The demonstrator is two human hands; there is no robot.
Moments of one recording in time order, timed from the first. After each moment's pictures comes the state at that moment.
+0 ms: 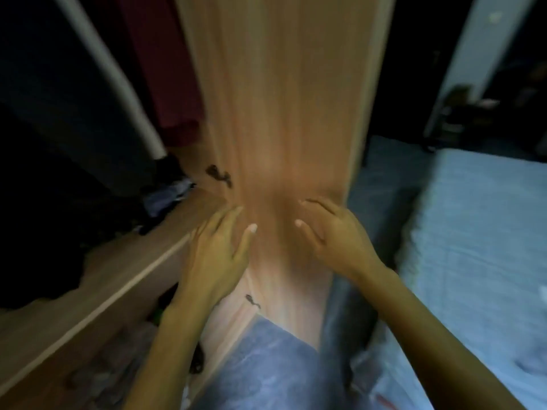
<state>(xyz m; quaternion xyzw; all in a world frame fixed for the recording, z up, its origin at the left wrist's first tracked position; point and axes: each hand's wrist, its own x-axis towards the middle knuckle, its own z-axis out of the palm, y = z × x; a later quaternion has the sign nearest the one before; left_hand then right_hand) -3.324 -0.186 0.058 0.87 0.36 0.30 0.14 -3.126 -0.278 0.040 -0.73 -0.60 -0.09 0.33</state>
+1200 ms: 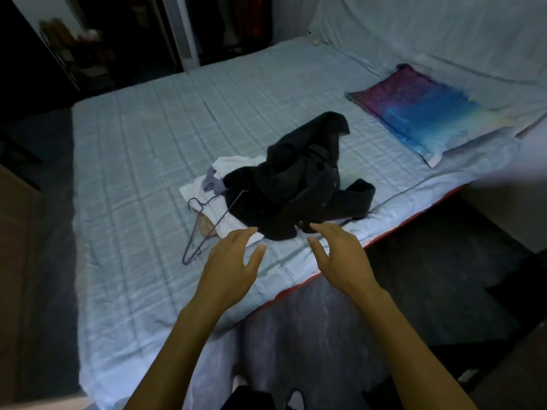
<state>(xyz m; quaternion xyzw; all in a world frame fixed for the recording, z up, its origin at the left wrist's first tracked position) -2.901 -0.836 -0.094 0.94 -0.12 -0.03 0.33 -2.917 -1.056 -0.117 -0.95 0.01 -0.09 0.30</state>
